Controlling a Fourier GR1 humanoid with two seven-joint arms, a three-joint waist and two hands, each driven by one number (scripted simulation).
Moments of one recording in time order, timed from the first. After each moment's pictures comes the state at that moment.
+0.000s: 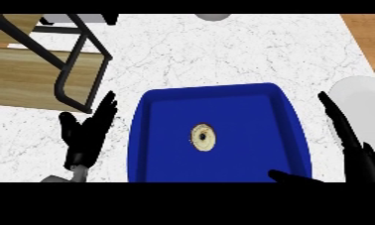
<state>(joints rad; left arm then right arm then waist) -0.02 0.34 -0.34 -1.46 0.38 0.29 0.13 0.18 -0.43 0.32 -2.17 0.51 -0.33 0.59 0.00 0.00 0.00</state>
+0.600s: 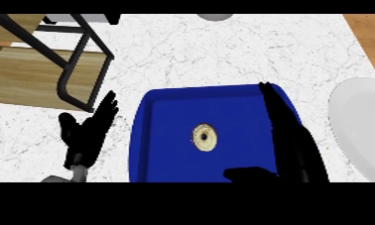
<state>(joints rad) -0.02 0.32 -0.32 -1.45 0.36 0.25 0.12 -0.14 -0.24 0.56 -2.10 0.76 -0.06 1.06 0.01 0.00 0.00</state>
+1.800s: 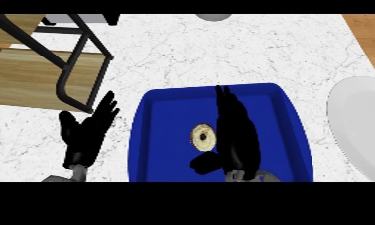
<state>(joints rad) -0.01 0.27 -0.25 -1.44 0.30 0.20 0.16 -0.24 -0.01 0.63 -1.73 0.89 -0.03 1.09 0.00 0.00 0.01</state>
